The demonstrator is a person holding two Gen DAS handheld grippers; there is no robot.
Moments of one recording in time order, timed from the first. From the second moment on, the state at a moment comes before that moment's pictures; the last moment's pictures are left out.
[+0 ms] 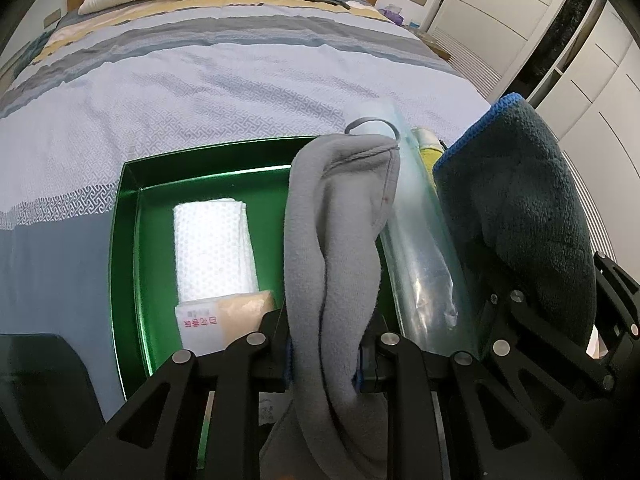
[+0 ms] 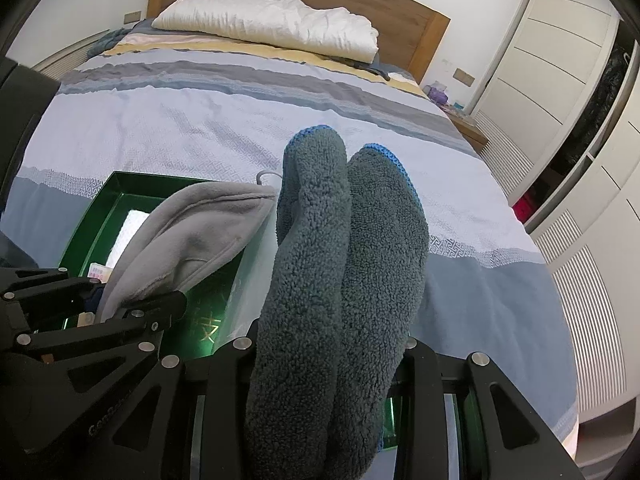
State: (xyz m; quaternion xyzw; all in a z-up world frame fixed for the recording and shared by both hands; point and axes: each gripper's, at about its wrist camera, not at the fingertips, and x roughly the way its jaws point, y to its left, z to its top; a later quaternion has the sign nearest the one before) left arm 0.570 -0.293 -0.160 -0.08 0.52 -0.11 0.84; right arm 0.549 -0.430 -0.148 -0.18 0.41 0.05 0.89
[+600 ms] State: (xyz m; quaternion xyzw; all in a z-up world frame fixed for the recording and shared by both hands) left arm 0.570 -0.292 -0.166 -0.08 0.53 -0.12 0.84; right arm 0.558 -0.431 -0.157 -0.17 0.42 0.05 0.89
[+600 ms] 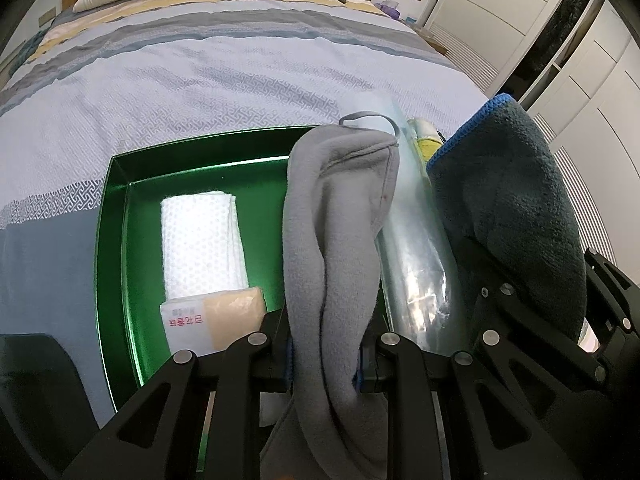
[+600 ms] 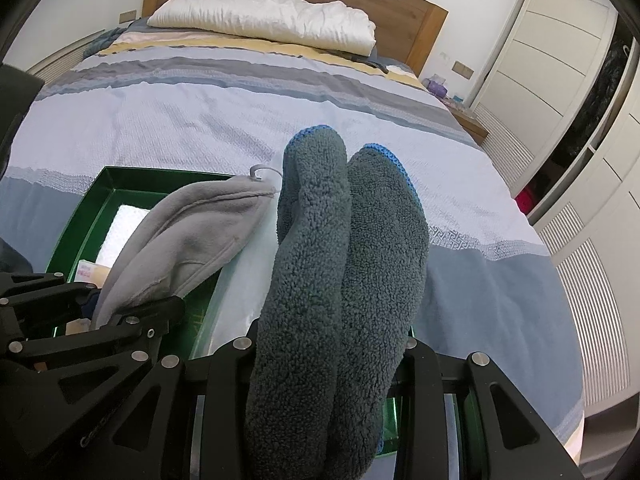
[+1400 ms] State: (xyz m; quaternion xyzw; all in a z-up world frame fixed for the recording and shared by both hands) left arm 0.569 -0.293 -0.166 -0.08 0.53 -0.12 0.84; right arm 0.561 -0.434 -0.157 -0.17 0.42 0.05 0.89
